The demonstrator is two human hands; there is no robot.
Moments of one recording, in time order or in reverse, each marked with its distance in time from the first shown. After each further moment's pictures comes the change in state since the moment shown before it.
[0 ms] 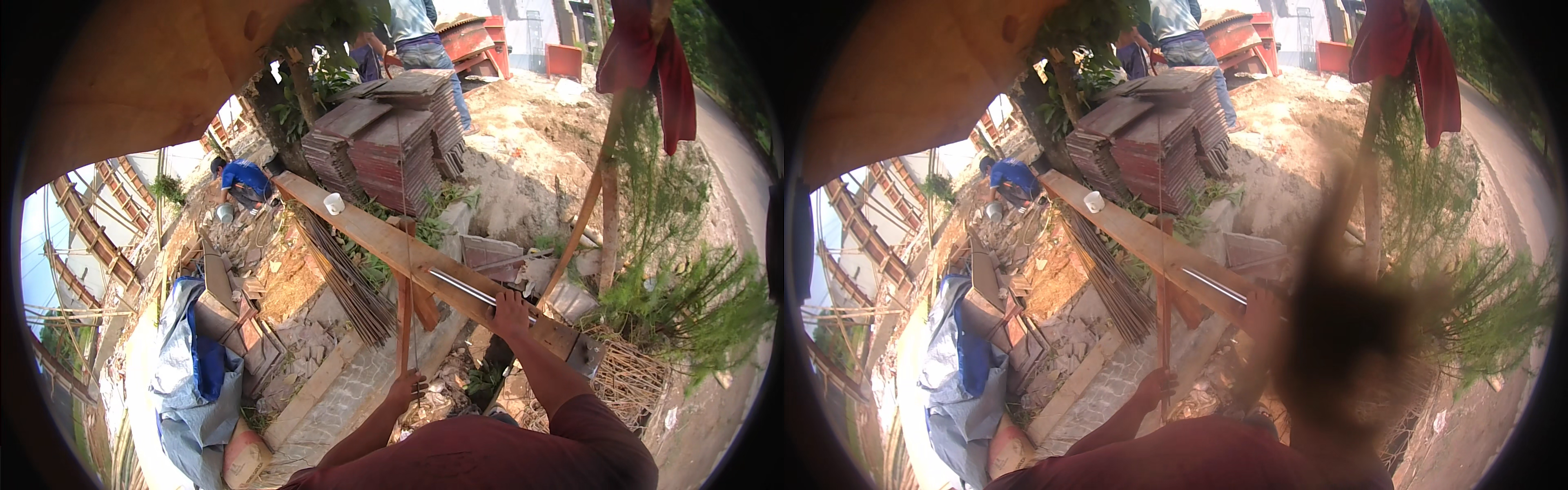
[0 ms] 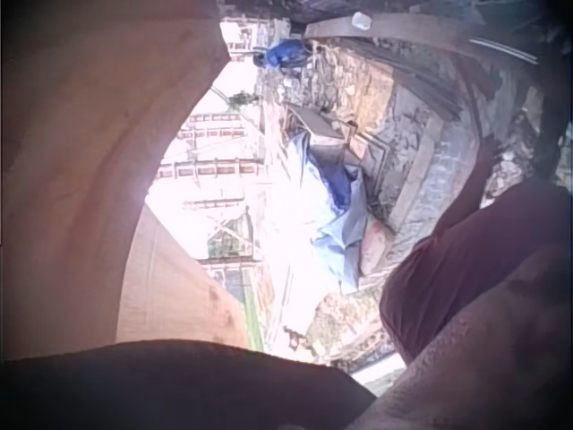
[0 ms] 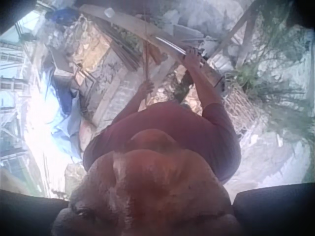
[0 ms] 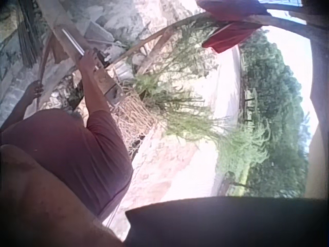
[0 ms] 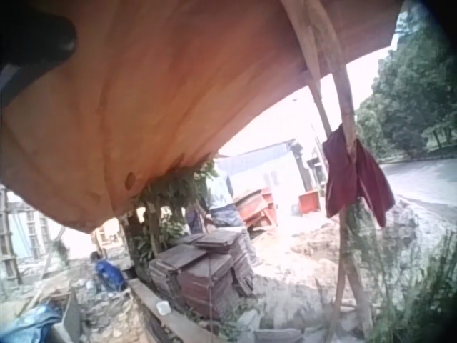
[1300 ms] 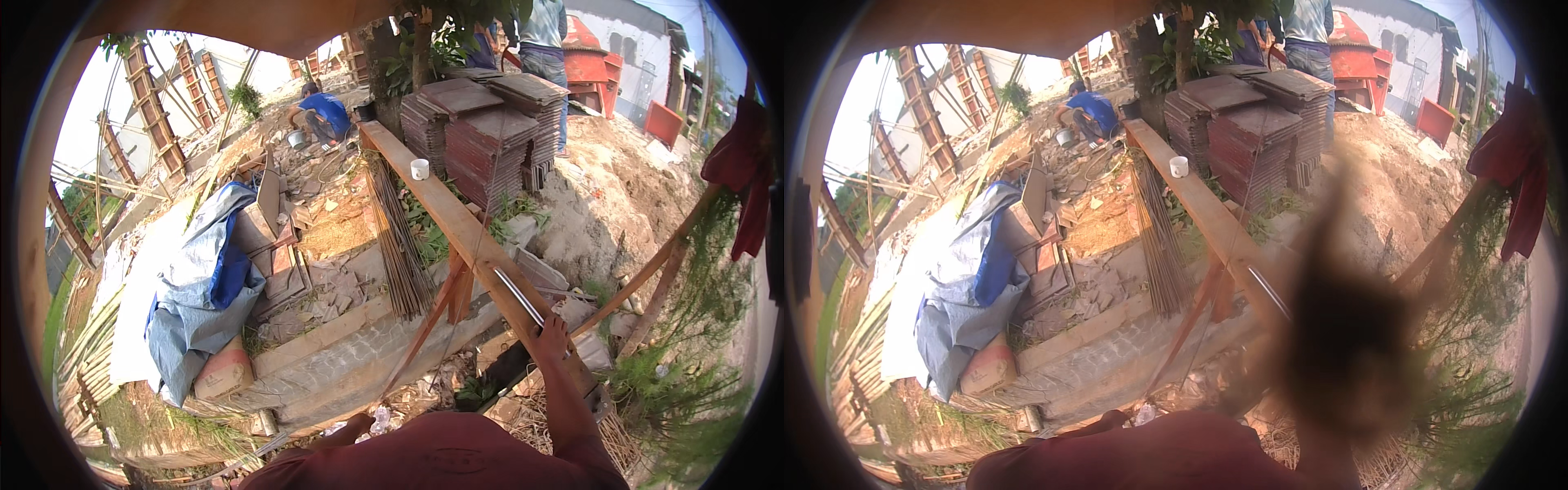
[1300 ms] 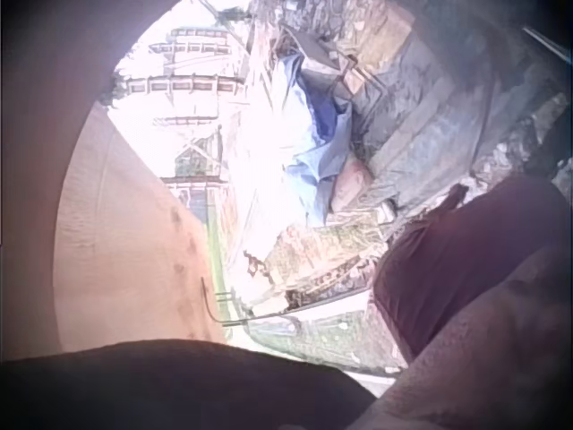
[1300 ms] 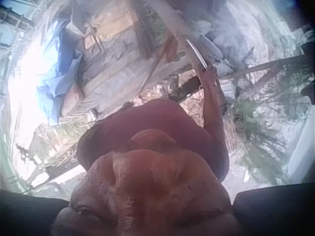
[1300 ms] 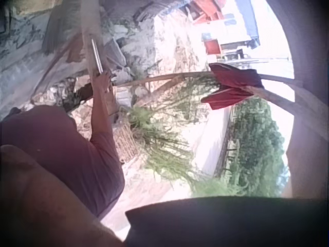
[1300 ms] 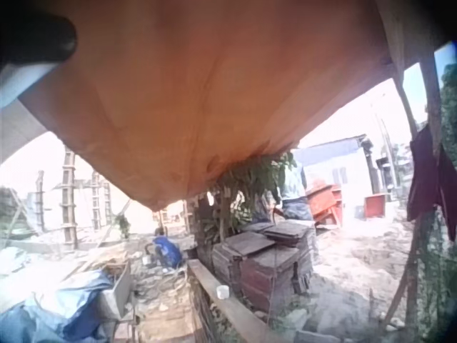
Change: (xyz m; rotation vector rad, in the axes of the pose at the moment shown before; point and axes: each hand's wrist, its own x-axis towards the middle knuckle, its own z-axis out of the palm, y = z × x) left_hand -0.058 -0.237 -0.192 1.645 0.002 -0.061; right_hand 0.005 -0.024 -0.028 -0.042 -0.227 0.064
